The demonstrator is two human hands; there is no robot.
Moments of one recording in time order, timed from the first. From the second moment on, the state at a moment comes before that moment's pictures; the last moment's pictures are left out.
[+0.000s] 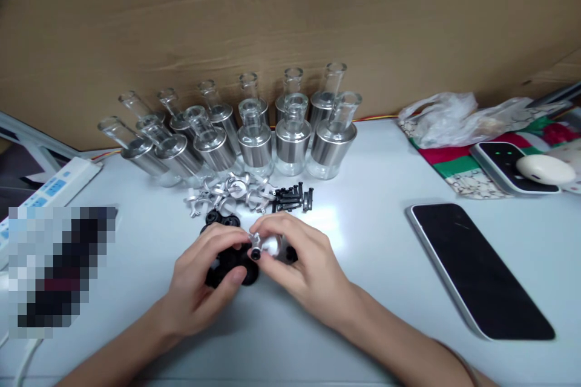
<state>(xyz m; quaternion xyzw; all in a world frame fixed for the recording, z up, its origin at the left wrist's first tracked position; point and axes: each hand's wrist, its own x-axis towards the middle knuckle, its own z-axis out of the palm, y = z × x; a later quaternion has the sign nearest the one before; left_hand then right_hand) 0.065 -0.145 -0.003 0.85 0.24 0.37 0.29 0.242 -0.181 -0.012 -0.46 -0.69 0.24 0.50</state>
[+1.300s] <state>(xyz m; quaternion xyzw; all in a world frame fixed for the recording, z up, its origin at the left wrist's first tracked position) 0.068 -0.147 -0.008 0.90 0.24 0.29 0.23 0.237 -0.186 -0.013 -0.40 -0.86 0.07 0.32</state>
